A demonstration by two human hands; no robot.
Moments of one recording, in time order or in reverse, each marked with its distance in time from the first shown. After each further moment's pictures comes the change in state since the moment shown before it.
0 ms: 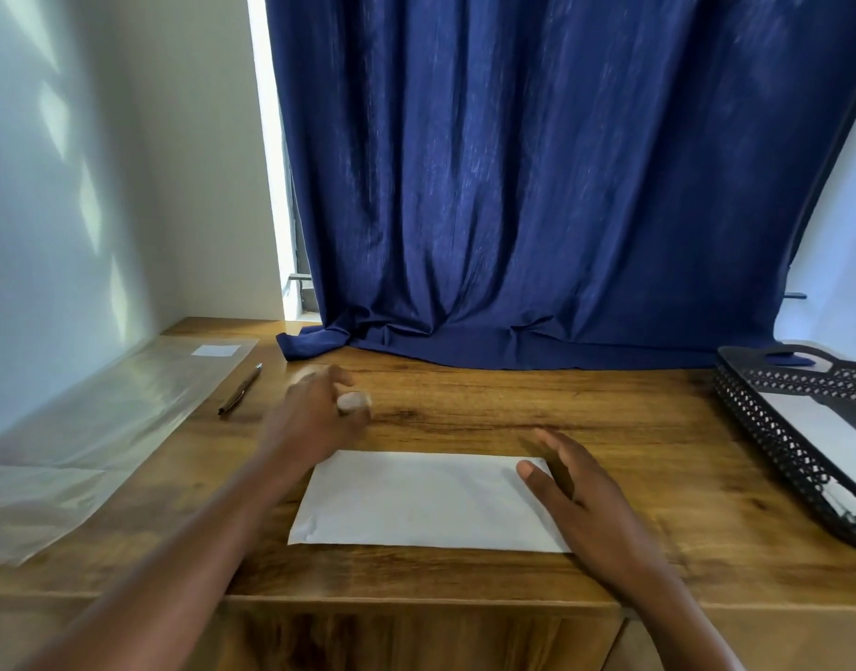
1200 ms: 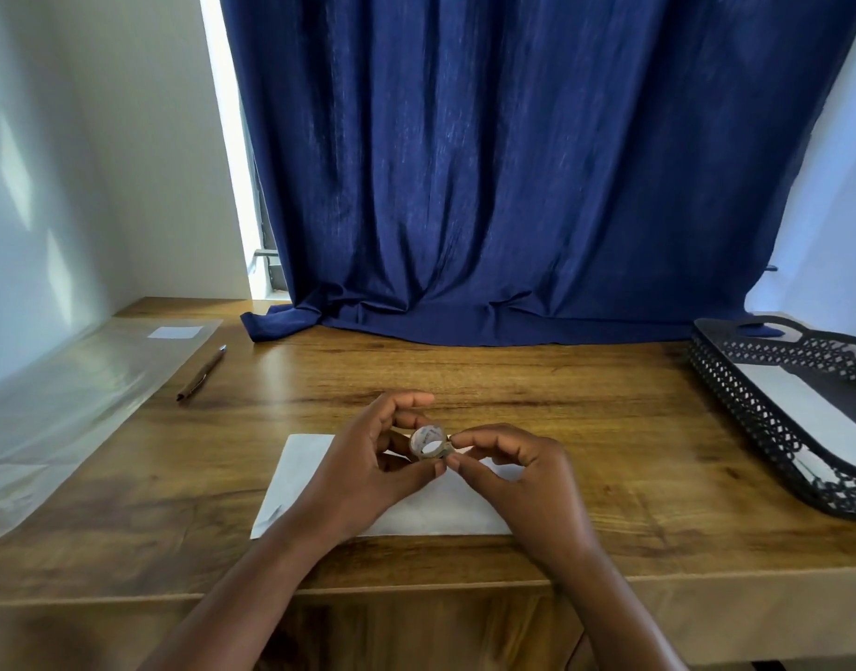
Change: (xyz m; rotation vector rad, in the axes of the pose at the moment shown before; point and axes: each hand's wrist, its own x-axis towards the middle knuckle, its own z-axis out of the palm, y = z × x) left_hand -0.079 0.054 0.043 -0.760 -0.270 0.291; right_hand -0.005 -0.035 0.027 0.345 0.139 -0.232
